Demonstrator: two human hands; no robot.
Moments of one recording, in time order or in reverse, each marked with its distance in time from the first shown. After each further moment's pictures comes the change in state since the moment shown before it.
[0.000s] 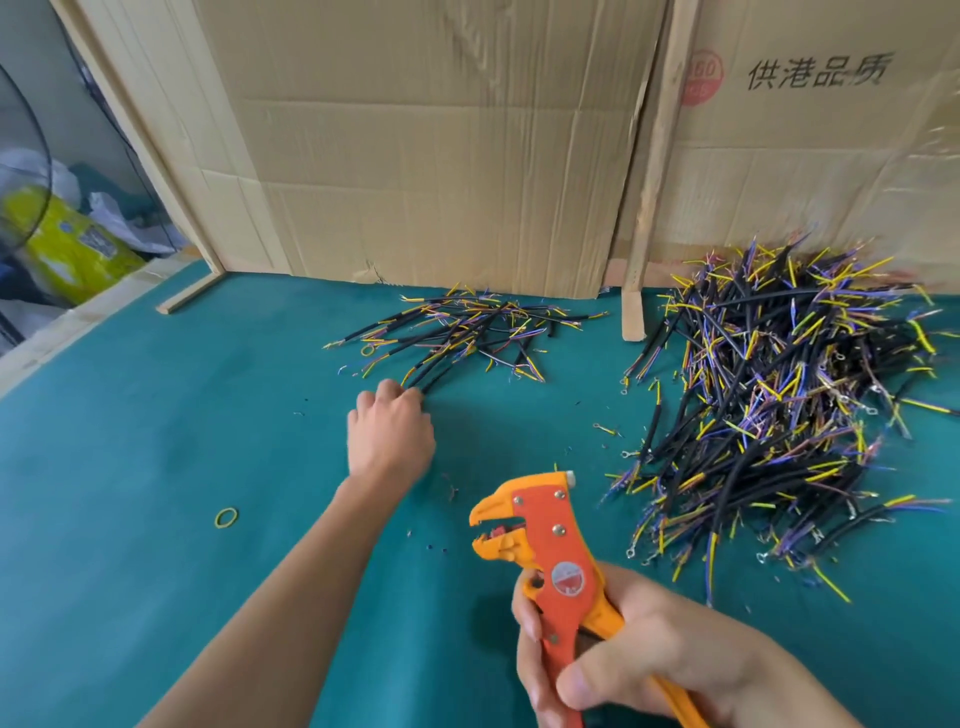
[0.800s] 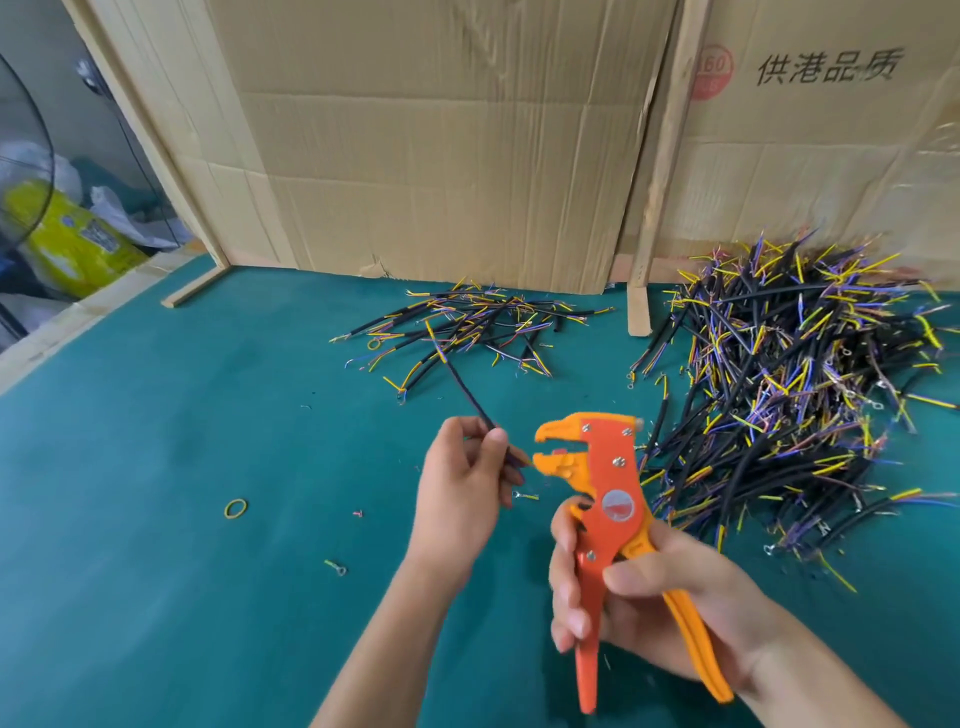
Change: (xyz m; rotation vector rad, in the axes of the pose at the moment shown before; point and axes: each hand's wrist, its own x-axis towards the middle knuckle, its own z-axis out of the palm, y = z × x) left_hand -0.095 0.060 -0.022 -1.340 -0.070 -0.143; right_hand 0.009 -0.008 -0.009 0.283 0.140 -0.069
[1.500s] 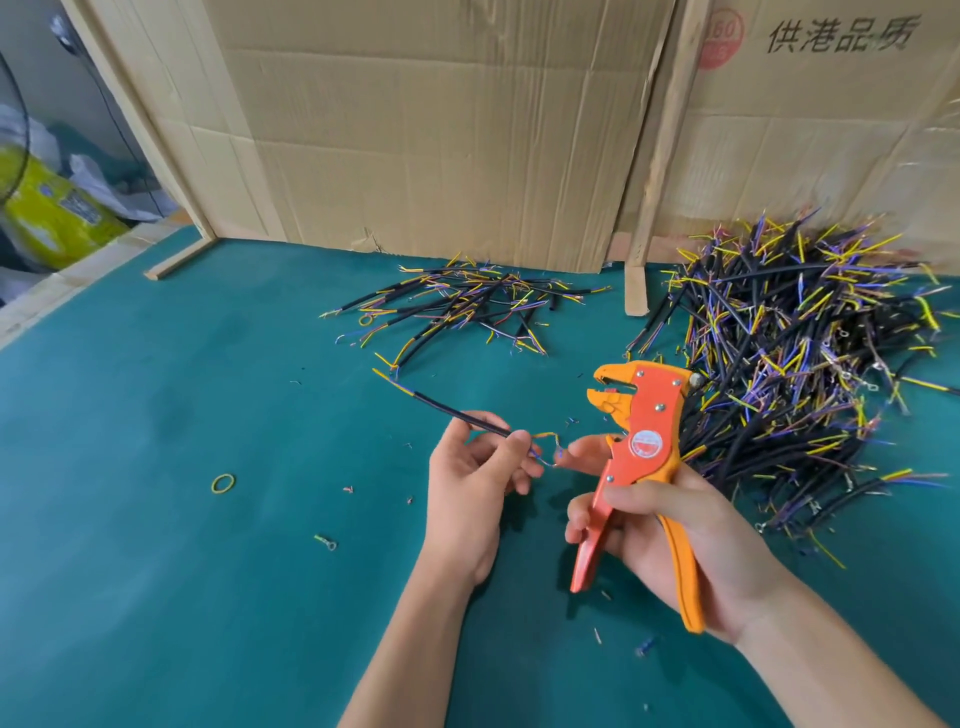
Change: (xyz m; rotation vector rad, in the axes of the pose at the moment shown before) left_hand -0.009 -0.030 0.014 -0.389 -0.065 -0.017; right_hand -0.003 -0.001 -0.009 0.277 0.262 -0.281
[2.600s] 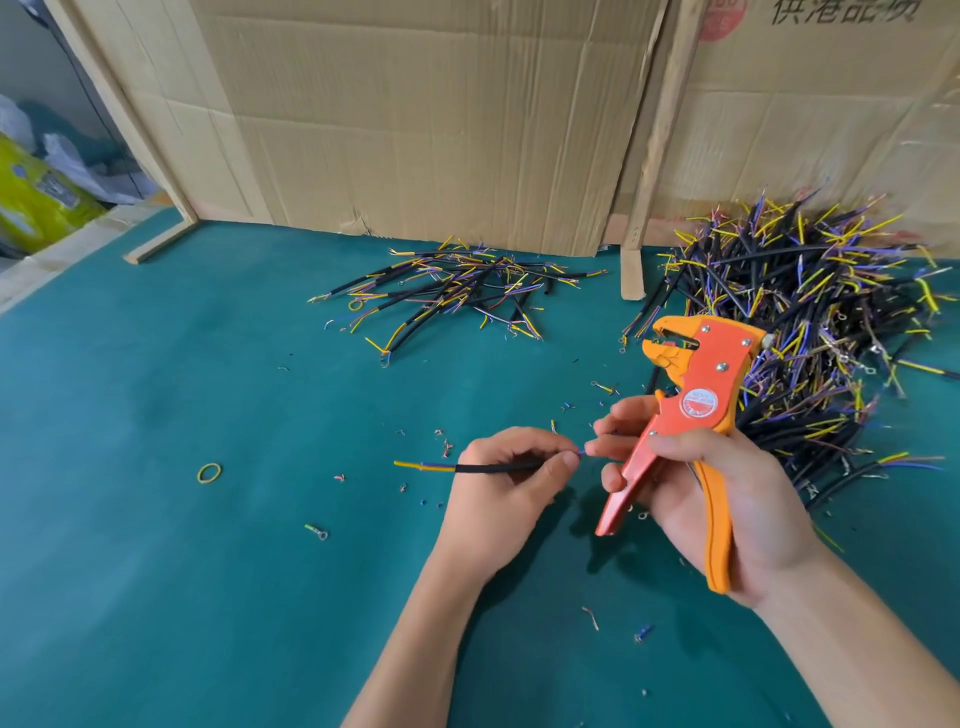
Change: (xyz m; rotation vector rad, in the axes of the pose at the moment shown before) left_hand -0.010 -0.005 0.006 0.414 -0.235 0.080; right_hand 0.001 -0.020 -0.002 -0.044 0.142 -0.163
